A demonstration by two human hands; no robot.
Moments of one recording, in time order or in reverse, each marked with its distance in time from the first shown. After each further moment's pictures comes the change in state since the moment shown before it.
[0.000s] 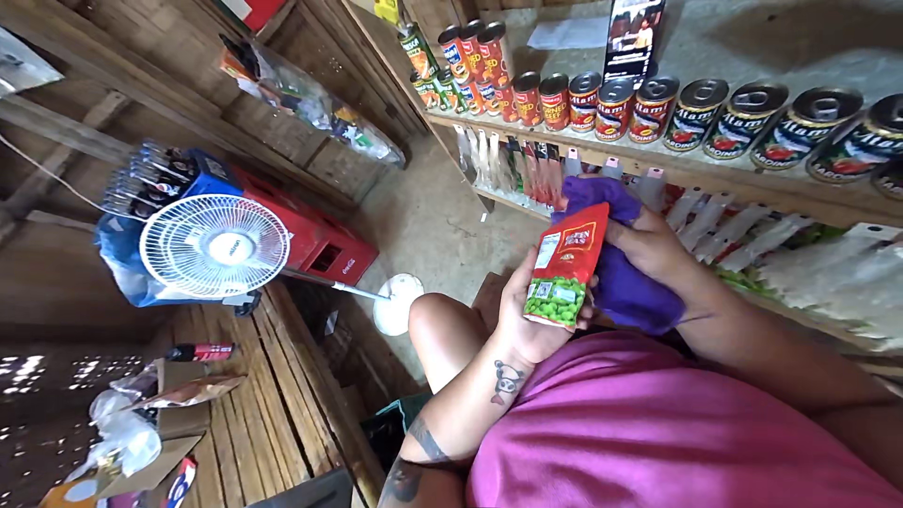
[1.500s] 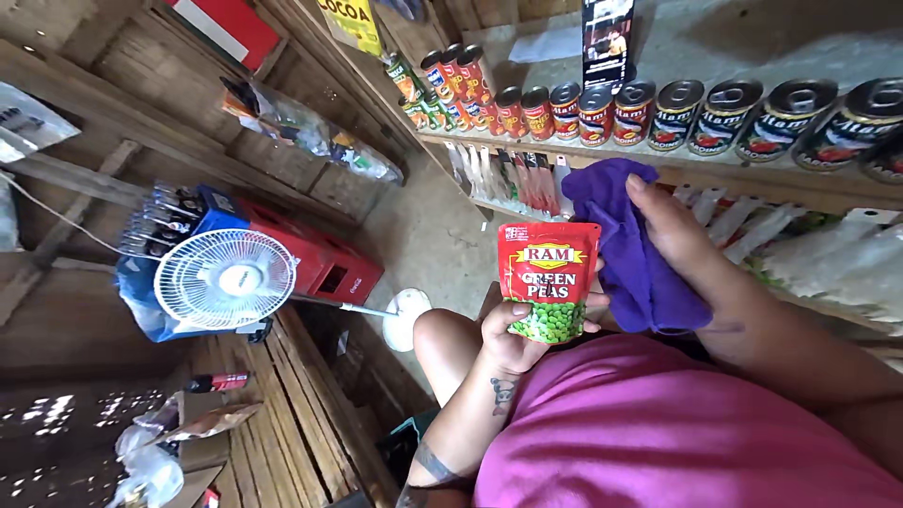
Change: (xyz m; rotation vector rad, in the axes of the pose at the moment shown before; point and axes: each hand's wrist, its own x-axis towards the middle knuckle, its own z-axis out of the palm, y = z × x) left_hand -0.001 0.009 -0.021 0.169 -0.390 0.138; right_hand 0.005 -0.026 -0.016 -0.104 0.156 0.021
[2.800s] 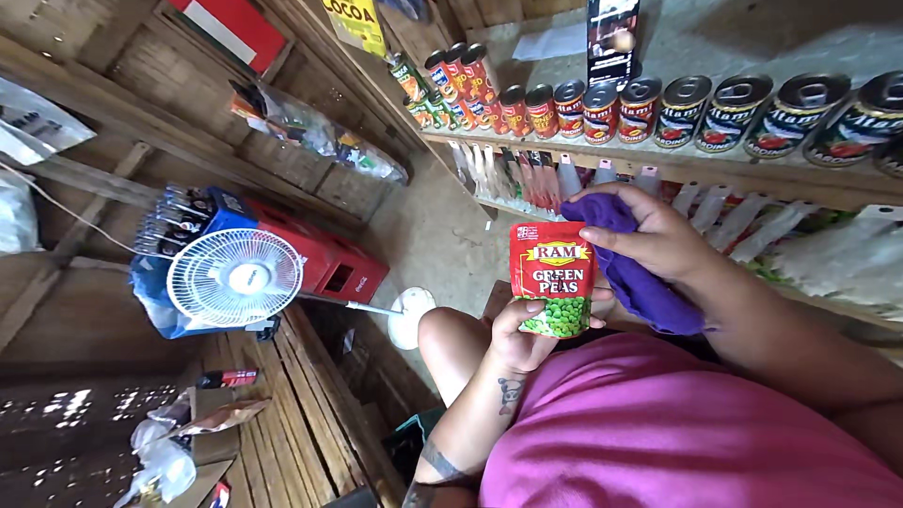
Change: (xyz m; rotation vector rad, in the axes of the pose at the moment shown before) left_hand -0.001 -0.006 -0.003 0.057 0.053 0.028; right_hand 0.001 0.013 0.003 -0.014 -0.176 -0.089
